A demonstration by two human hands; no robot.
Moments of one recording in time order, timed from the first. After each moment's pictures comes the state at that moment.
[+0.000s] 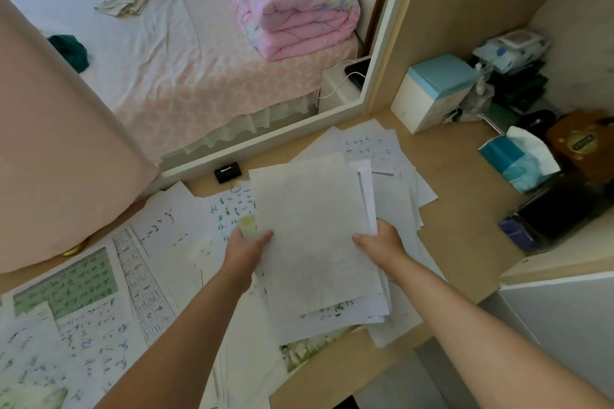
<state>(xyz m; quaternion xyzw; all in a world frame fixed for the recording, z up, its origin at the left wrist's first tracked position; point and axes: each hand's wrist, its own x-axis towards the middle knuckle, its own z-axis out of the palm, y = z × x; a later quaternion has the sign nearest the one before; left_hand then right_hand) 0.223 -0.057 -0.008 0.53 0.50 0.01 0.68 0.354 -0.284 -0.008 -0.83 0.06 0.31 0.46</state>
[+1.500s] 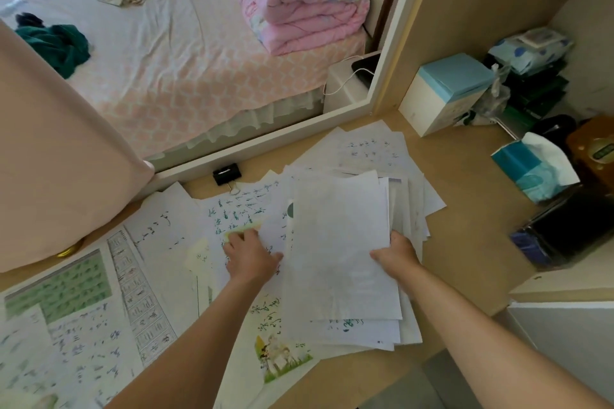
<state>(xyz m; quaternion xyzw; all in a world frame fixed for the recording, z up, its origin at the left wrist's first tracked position) 0.252 -0.068 -0.042 0.82 0.47 -0.15 0.28 0.378 -0.304 -0.028 -0.83 0.10 0.34 0.43</state>
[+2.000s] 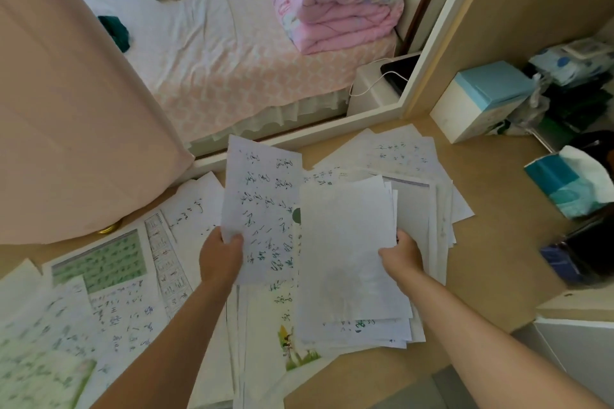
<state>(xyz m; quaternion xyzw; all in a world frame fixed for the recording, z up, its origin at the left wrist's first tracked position) 0.180 -0.006 -0.020 0.67 0.56 0.08 0.47 0.359 -0.265 -0.041 -0.87 0.09 0.29 0.38</state>
